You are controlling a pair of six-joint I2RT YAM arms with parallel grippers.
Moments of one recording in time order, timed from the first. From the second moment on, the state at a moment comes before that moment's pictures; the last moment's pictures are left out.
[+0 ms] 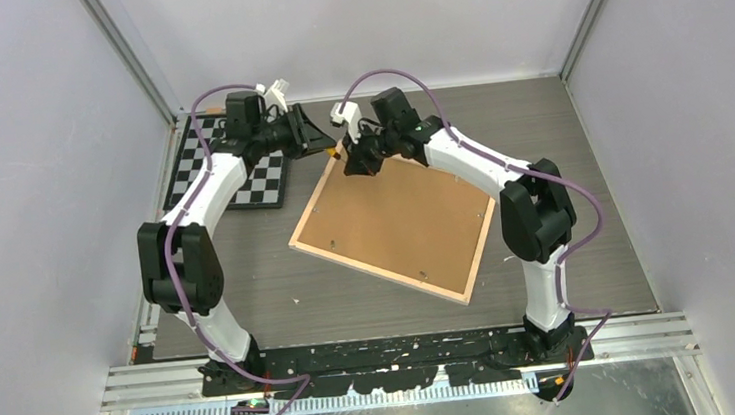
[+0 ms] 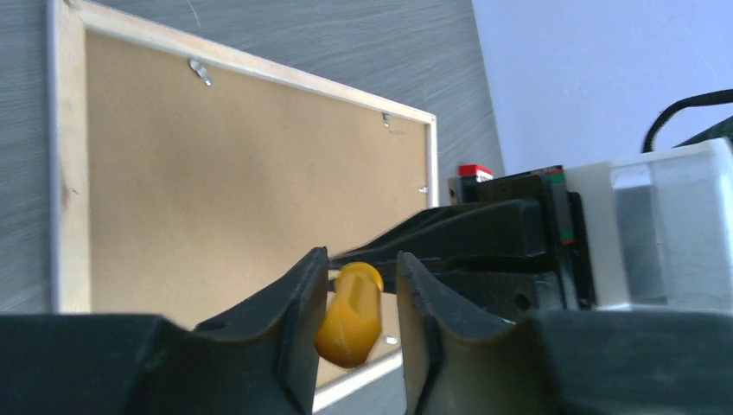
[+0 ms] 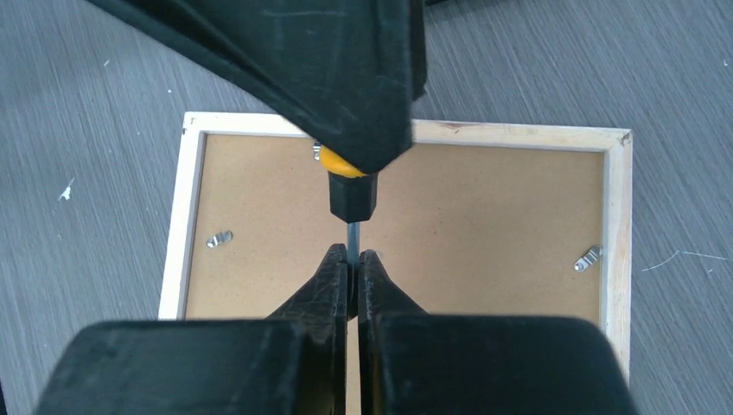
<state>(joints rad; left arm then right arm) -0.19 1.73 1.42 -0.23 0.74 -0.55 0.58 1.98 1.68 -0.37 -0.55 -0.31</state>
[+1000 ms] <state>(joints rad) -0.19 1.77 1.59 -0.72 0.92 -0.16 0.57 1.97 1.68 -0.56 -0.75 -0.52</state>
